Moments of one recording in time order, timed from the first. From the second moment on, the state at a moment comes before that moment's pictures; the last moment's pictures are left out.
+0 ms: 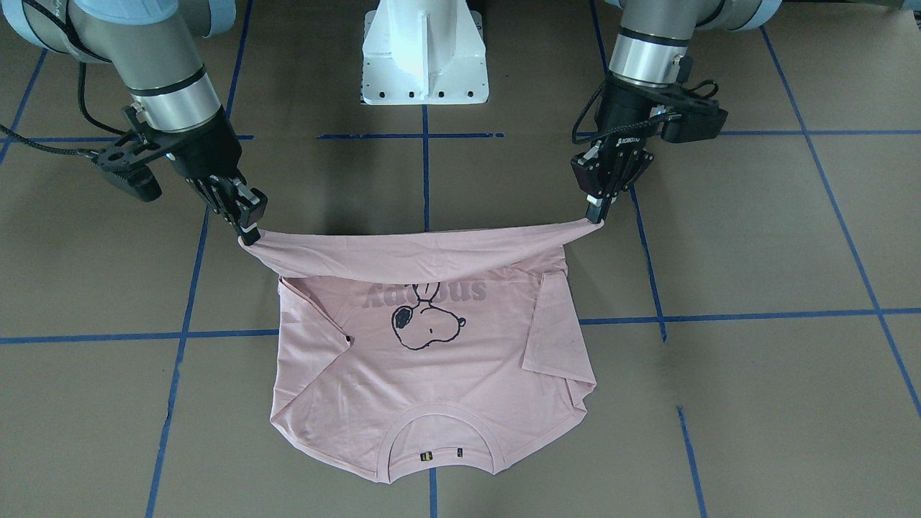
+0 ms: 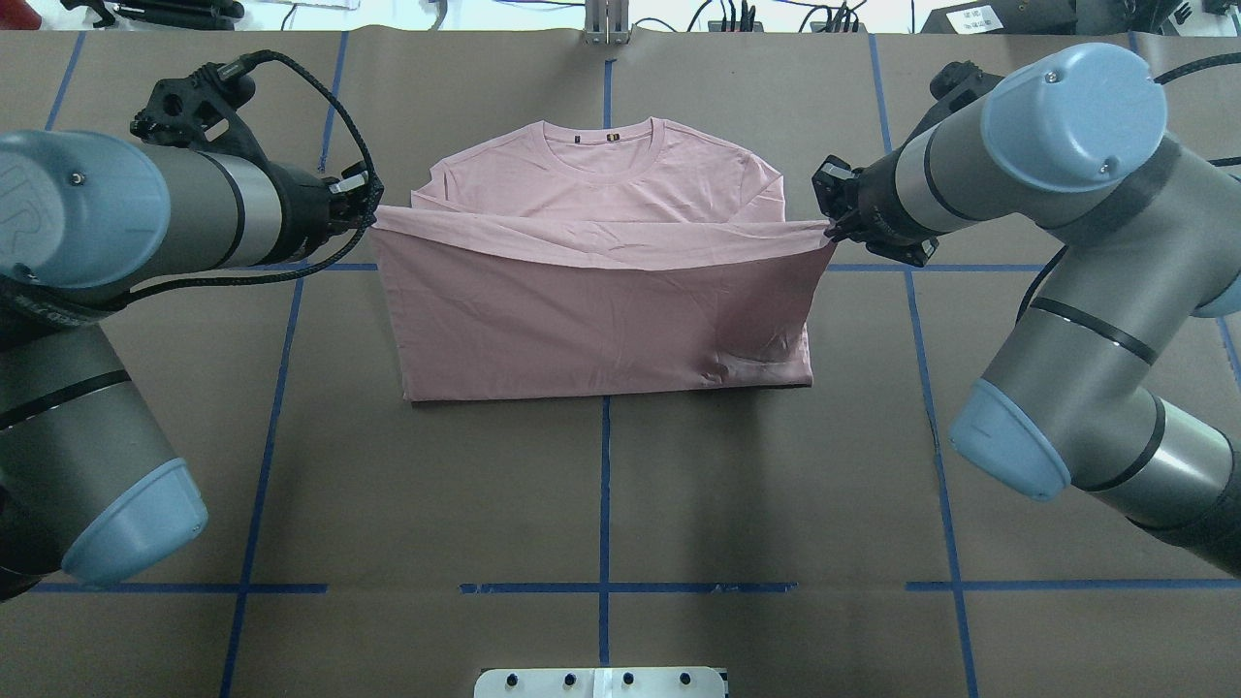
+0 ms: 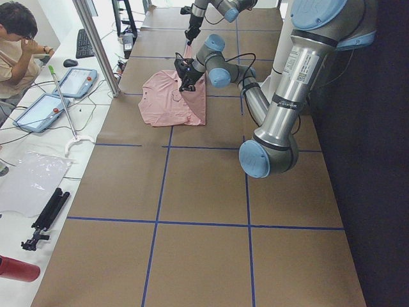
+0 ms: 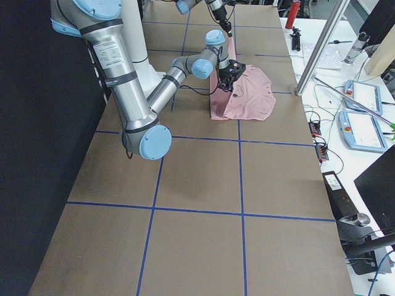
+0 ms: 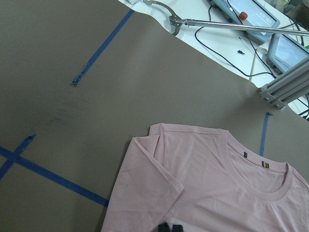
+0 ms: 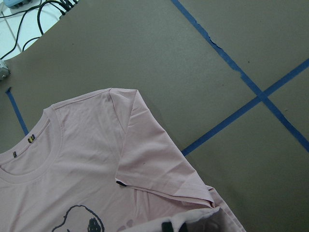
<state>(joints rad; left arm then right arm) -0.69 -1.97 -2.08 -1.72 -1.61 -1.63 0.78 -1.15 1.99 -1.52 1.84 1.72</state>
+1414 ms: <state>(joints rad) -0.71 -1.99 -1.83 -1.93 -1.60 -1.59 0.84 -1.00 1.69 -1.47 1.87 1.56</state>
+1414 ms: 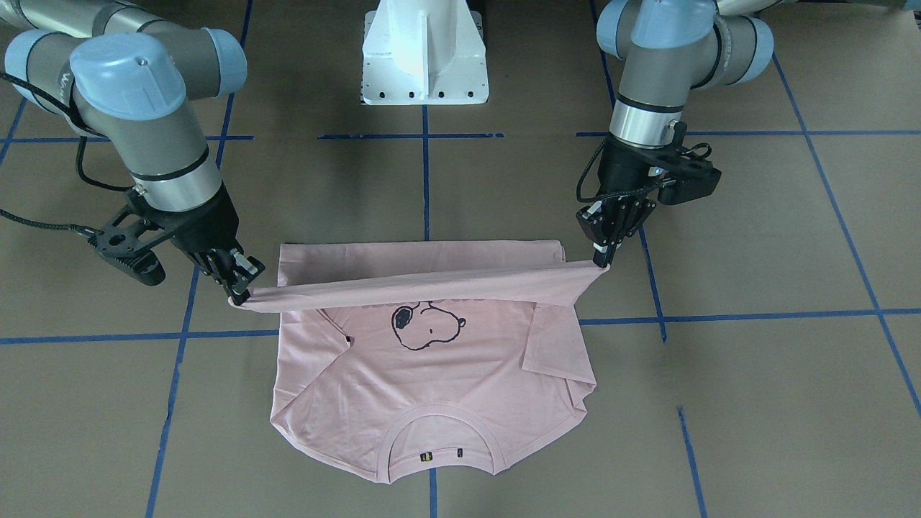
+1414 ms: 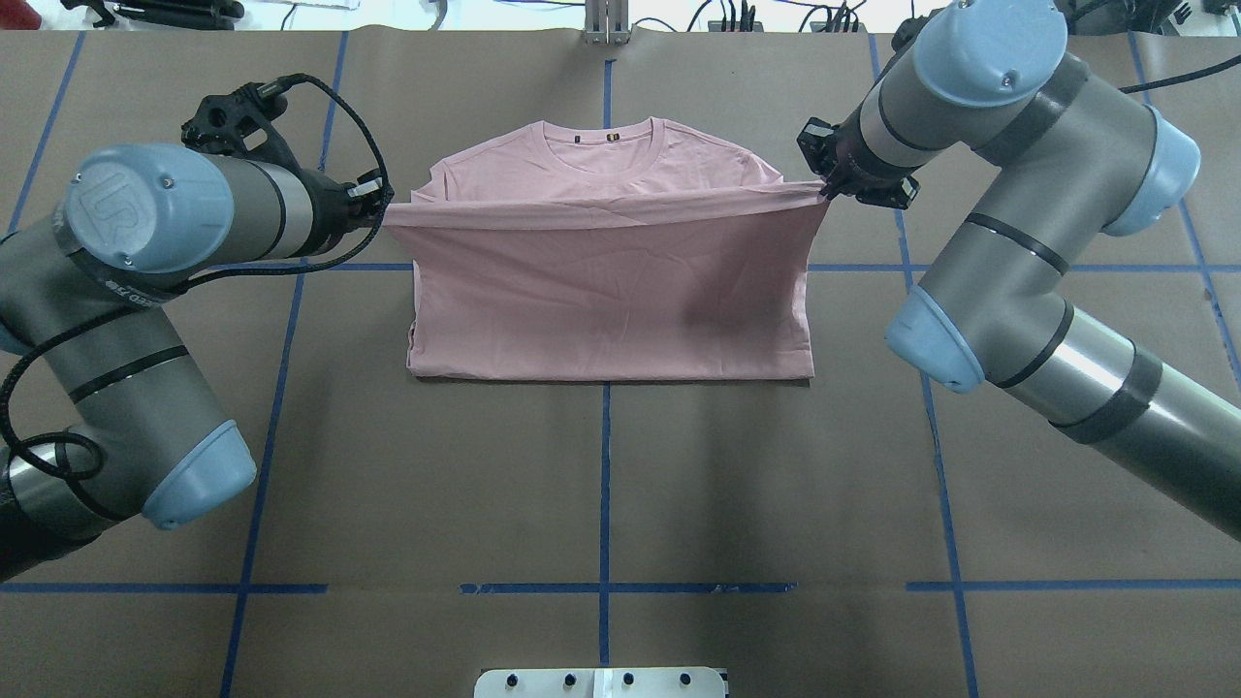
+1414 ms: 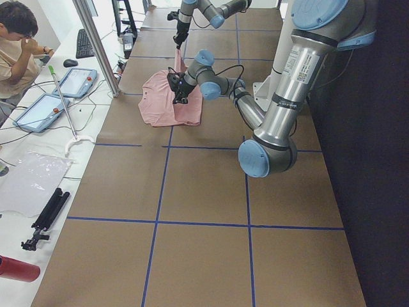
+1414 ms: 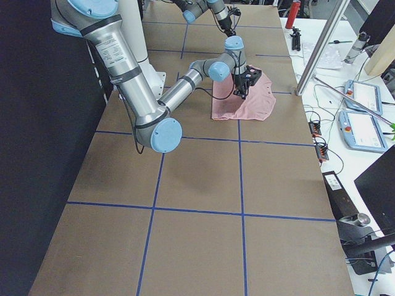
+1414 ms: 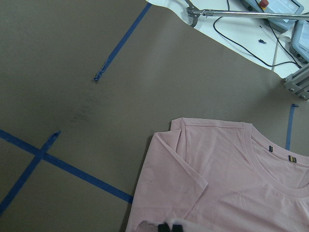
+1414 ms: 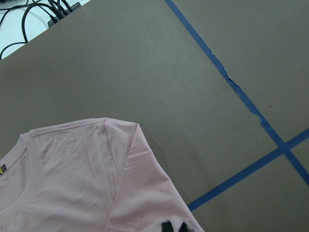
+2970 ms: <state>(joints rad) -0.75 -2.19 -1.32 -2.21 -1.45 -1.39 0.84 -0.77 1.14 -1.28 1.84 1.55</state>
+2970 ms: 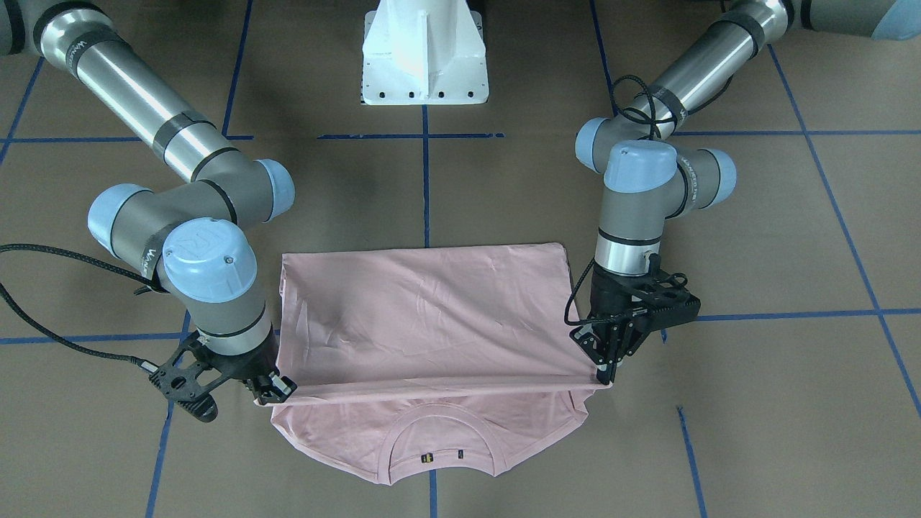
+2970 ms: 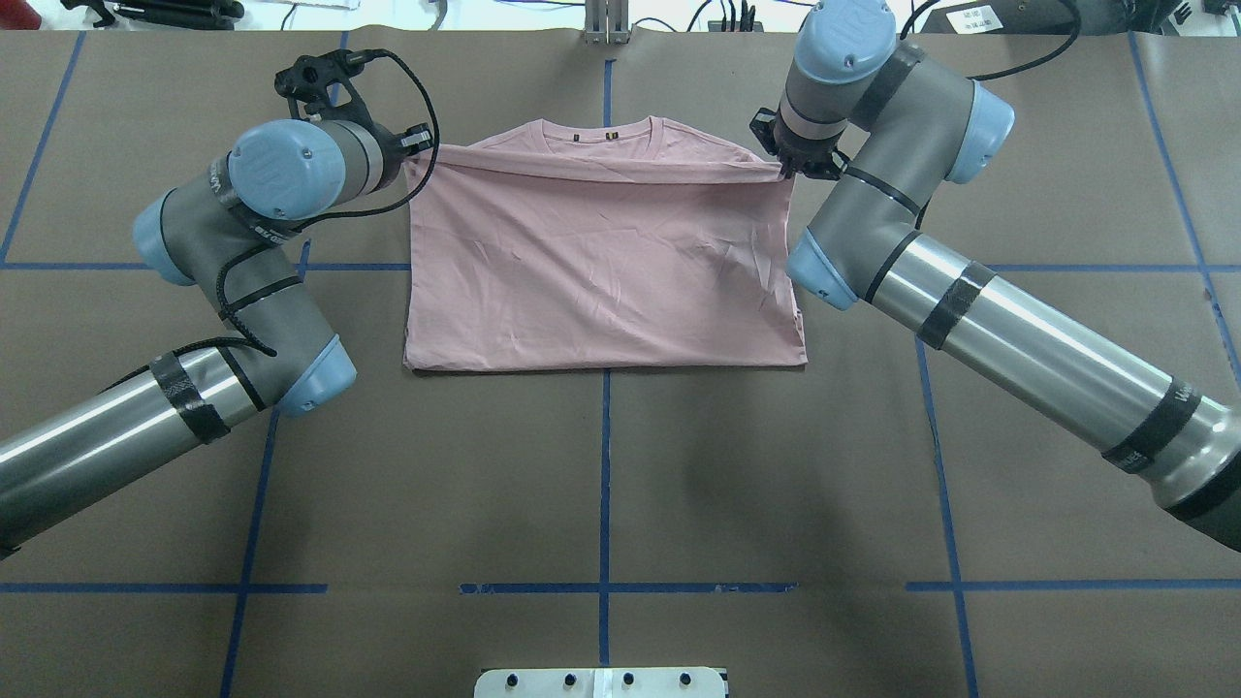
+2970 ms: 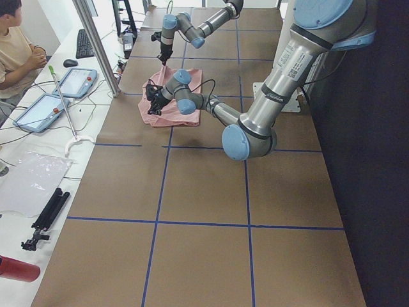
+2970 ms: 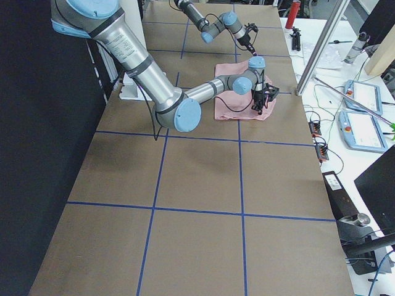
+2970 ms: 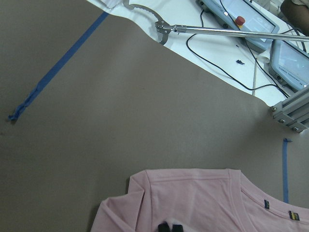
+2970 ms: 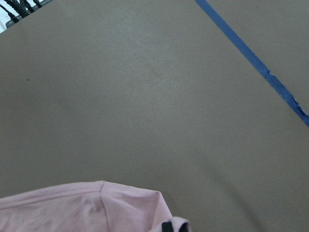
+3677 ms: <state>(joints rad) -0.74 -2.18 -1.29 -2.28 -1.45 -1.39 0.83 -0.71 1.05 -1.25 1.84 1.55</state>
